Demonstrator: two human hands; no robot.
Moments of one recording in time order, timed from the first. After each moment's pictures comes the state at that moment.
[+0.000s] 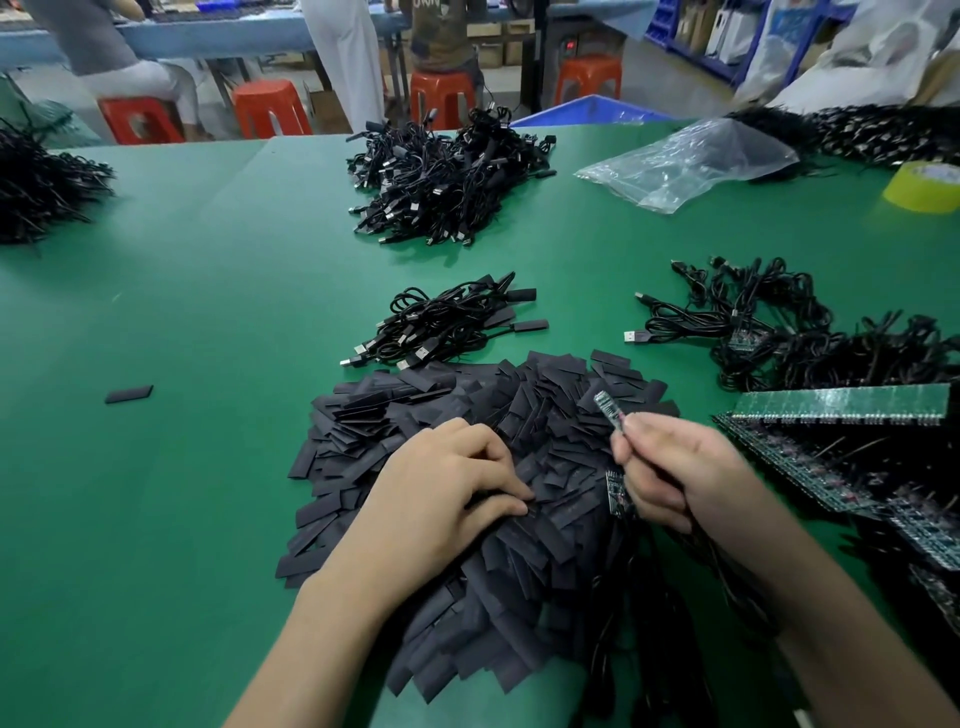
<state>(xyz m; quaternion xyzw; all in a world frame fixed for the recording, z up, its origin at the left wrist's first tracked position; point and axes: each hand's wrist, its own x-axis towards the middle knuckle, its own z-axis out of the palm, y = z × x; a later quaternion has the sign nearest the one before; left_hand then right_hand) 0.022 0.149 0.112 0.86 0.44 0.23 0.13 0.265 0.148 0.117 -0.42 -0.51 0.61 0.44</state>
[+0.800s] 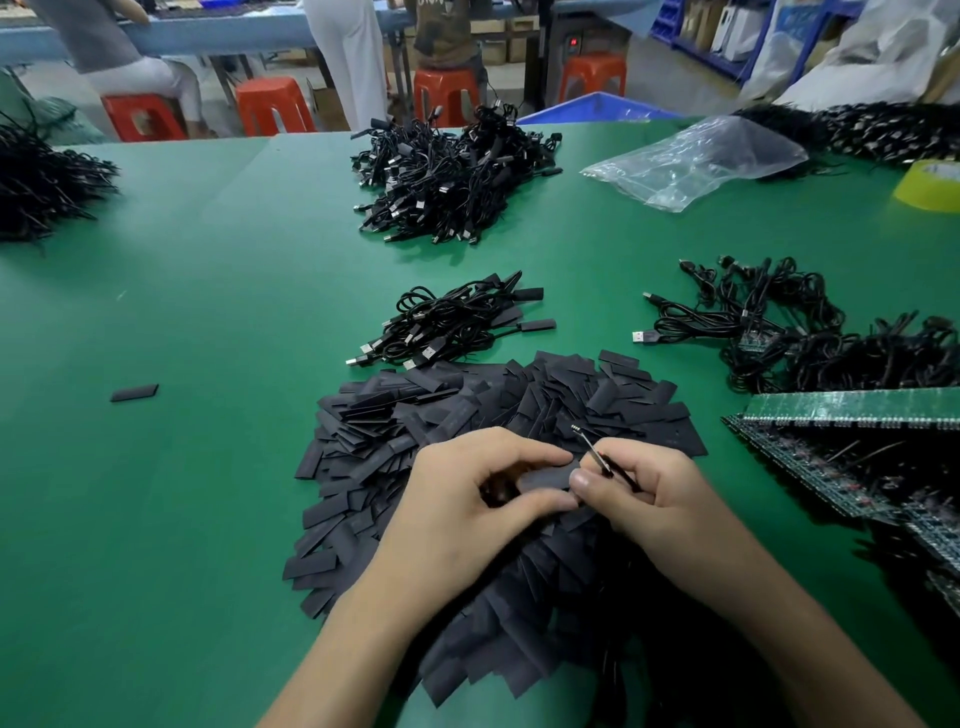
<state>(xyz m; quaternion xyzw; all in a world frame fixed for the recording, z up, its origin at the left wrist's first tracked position) 0.039 0.137 0.108 0.74 0.44 0.42 0.29 0.247 0.133 0.102 -0.47 -0.68 0.44 0.36</state>
